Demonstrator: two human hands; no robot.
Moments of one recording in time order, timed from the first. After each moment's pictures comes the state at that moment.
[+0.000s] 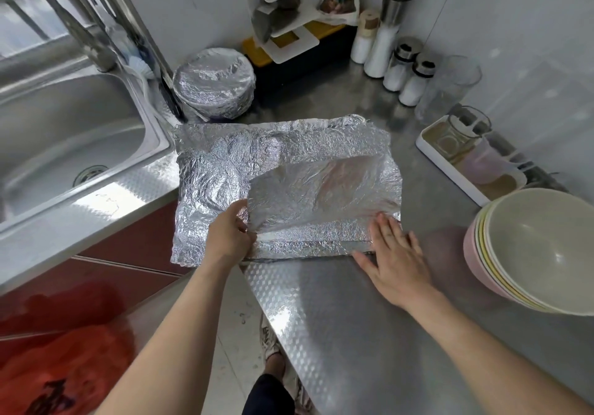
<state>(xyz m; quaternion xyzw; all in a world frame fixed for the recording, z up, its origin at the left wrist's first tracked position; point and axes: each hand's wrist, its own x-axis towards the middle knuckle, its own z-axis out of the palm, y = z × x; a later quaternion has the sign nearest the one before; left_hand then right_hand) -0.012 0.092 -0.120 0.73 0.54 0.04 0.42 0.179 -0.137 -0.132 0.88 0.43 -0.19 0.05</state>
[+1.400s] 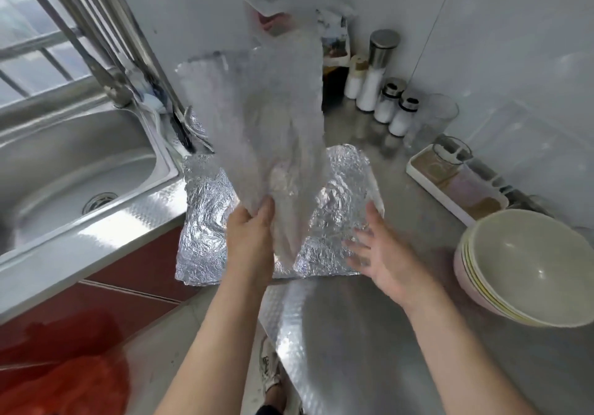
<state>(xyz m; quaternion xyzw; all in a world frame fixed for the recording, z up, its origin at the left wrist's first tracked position) 0.038 0.042 -0.011 0.42 0.47 0.36 0.69 0.166 -0.090 -0.032 0.61 -0.01 -0.51 -0.60</state>
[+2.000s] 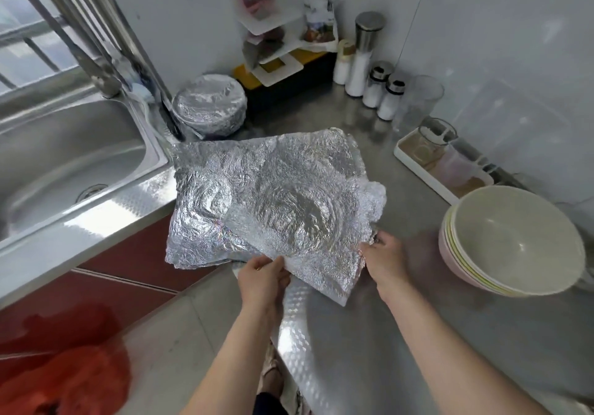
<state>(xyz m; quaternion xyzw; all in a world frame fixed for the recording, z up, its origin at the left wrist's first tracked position) 0.006 -0.024 -0.102 0.31 0.61 0.22 0.70 0.163 -0.124 -0.102 0.81 -0.01 -0.29 -0.51</state>
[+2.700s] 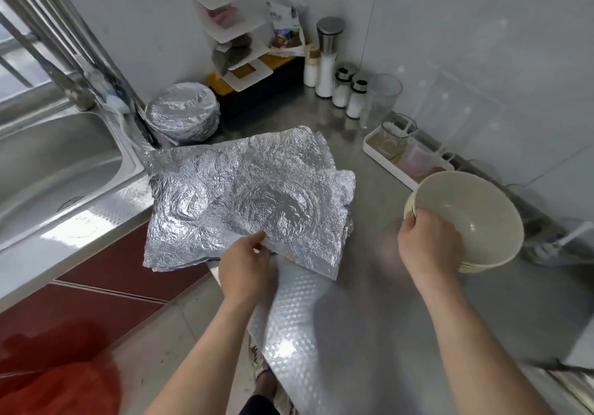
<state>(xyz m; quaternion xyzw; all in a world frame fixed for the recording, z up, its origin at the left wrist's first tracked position) 0.019 -0.030 -0.071 0.78 0.53 0.10 0.31 0.208 -0.198 -0.028 0.98 0.13 -0.05 -0.13</state>
